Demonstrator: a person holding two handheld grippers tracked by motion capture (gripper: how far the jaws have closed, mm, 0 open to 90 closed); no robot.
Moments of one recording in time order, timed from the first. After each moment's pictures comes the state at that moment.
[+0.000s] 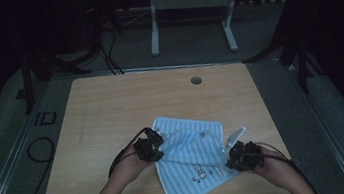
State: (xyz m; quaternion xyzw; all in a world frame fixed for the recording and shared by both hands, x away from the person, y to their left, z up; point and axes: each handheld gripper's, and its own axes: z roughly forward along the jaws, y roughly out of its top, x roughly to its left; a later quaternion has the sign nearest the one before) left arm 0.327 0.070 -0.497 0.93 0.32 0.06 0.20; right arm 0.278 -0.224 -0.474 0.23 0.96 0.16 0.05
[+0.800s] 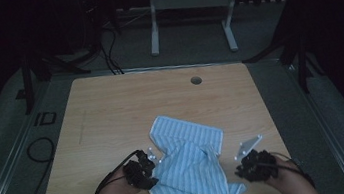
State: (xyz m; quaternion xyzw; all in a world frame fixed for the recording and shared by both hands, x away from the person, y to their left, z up) left arm 0.265 0.093 -0.498 0.94 0.29 0.03 0.20; right arm 0.257 -0.249 -0.465 0.27 0.95 0.17 0.06
